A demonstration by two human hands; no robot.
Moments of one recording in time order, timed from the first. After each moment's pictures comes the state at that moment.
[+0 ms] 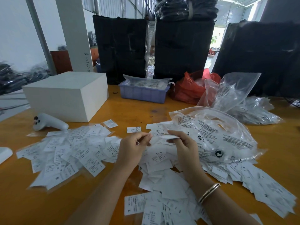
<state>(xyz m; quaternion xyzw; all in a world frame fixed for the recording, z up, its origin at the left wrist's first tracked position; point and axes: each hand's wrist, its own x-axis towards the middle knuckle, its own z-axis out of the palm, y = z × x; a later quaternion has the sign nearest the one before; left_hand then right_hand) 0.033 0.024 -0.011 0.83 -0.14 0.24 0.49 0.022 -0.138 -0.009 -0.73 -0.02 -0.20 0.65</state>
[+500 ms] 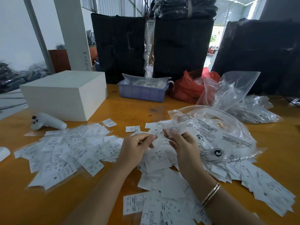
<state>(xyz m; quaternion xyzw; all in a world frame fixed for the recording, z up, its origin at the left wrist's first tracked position) 0.029 0.020 -0.006 0.81 -0.16 0.19 0.52 0.019 -0.135 0.000 -0.57 0.00 -0.10 0.82</state>
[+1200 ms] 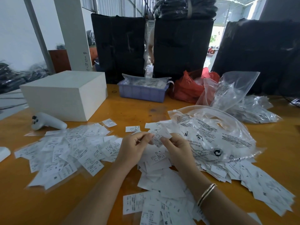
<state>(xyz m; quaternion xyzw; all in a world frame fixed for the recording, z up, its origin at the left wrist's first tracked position) 0.032 0.022 -0.008 0.80 -0.18 0.20 0.53 0.017 -0.128 -0.003 -0.75 -0.07 -0.13 0.65</state>
